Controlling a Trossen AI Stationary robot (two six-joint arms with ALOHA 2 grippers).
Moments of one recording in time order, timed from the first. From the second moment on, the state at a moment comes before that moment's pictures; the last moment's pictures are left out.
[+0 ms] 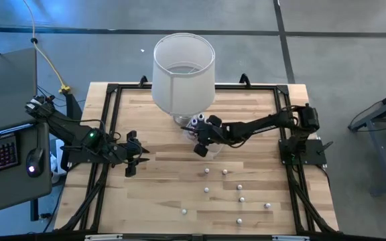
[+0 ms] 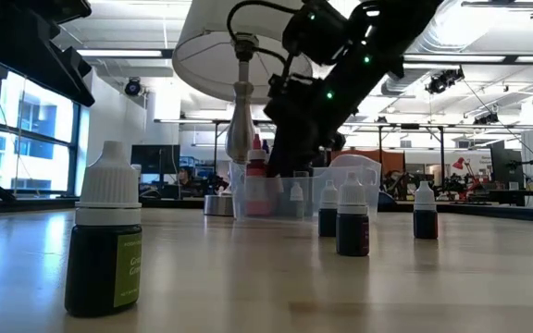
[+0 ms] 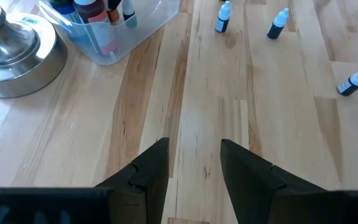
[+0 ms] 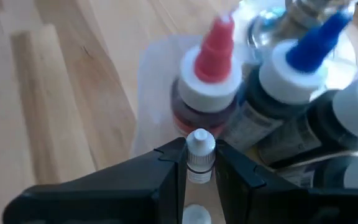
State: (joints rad) left arm -0.52 0.76 0.55 -0.54 -0.44 -0.45; right arm -0.03 1.83 1.07 -0.04 0.31 0.29
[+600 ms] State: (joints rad) left arm -0.52 0.76 0.55 -0.54 -0.44 -0.45; right arm -0.03 1.84 1.06 -0.04 0.31 0.26
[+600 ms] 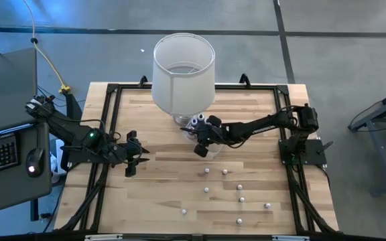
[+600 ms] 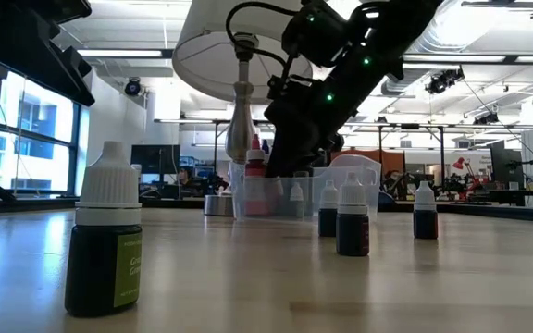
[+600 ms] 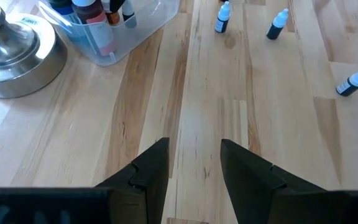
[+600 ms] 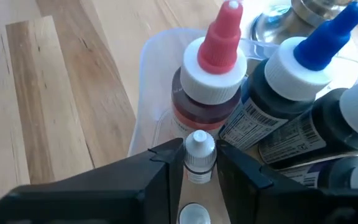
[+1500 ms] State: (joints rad) left arm -0.52 0.76 0.55 -0.54 -0.43 -0.45; right arm -0.05 1.84 1.07 -0.04 0.26 0.26
